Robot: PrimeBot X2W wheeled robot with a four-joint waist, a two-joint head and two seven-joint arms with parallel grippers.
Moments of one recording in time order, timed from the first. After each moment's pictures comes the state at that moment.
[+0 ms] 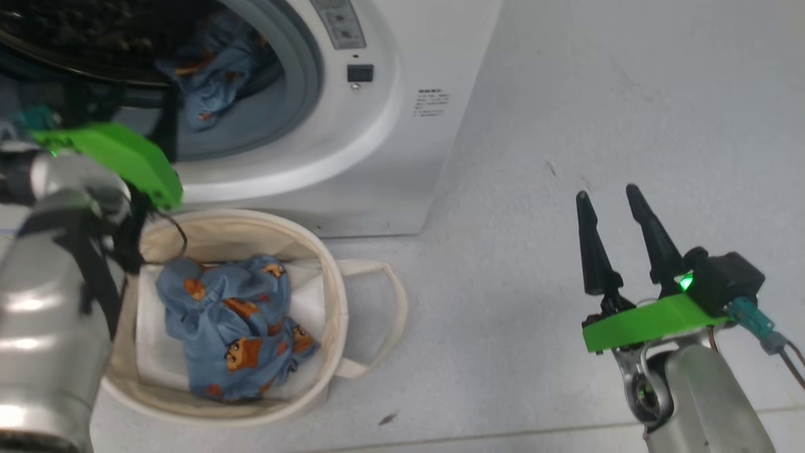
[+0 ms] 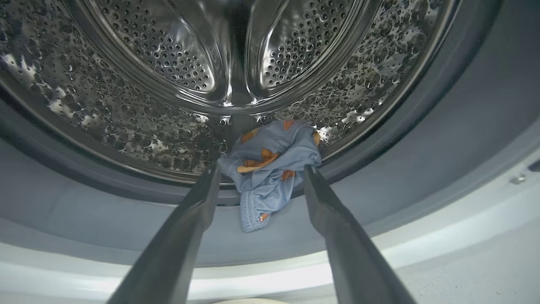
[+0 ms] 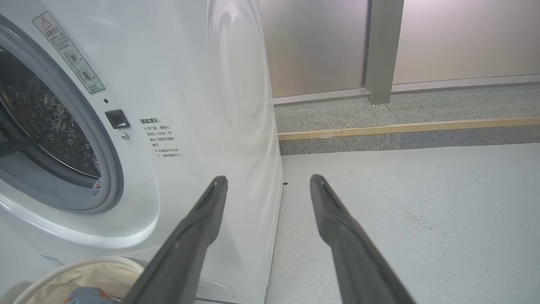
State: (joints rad) left arm -0.97 0.27 -0.28 0.91 -0.46 -0.12 -0.05; right arm -0.28 -0.06 0.10 0.19 0.23 0.13 -0.25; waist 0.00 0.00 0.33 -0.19
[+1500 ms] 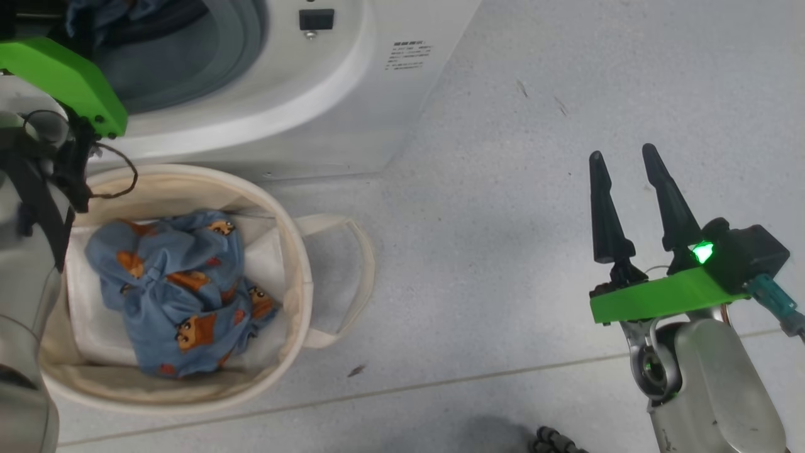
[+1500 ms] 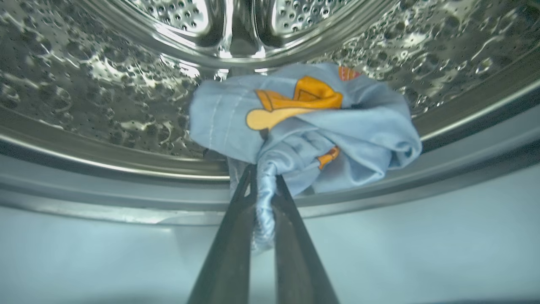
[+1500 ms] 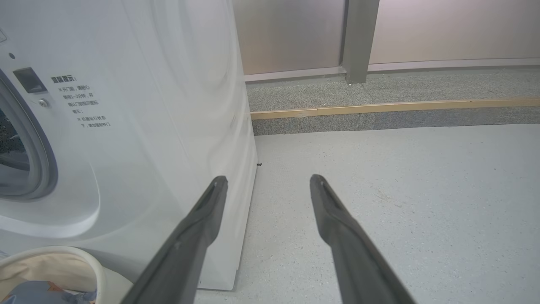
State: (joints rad) left arm -1.30 0.33 -0.58 1.23 -0.76 -0.12 -0.10; right arm -0.35 -0.05 0.07 0.13 0.22 0.13 -0.25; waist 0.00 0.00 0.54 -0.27
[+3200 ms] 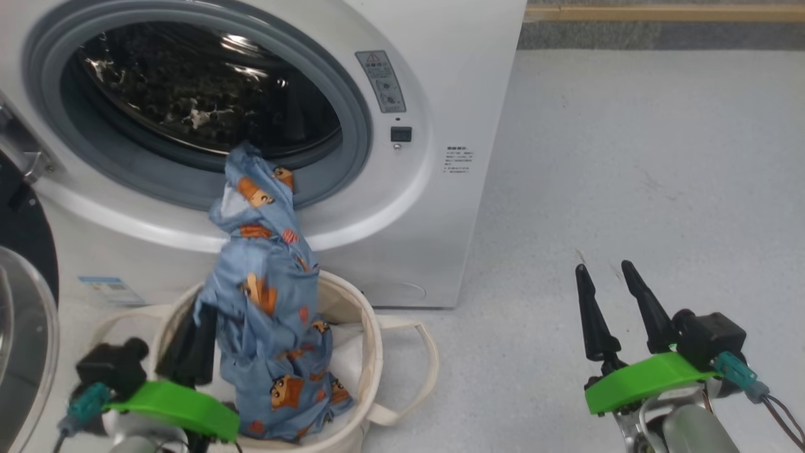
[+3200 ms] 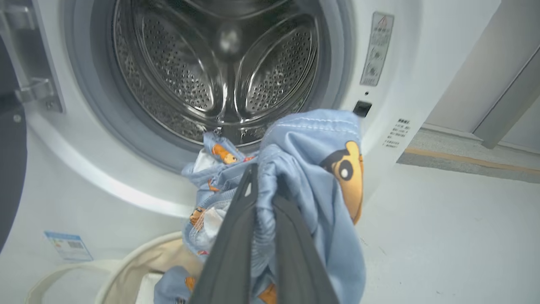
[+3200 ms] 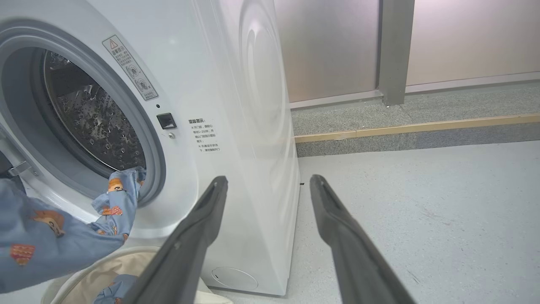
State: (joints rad) left arm -0.20 0.33 -0.28 0.21 -0.55 0.01 -0.23; right arm -0.16 -0.05 0.08 0.26 0.24 0.13 -0.25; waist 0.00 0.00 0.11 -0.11
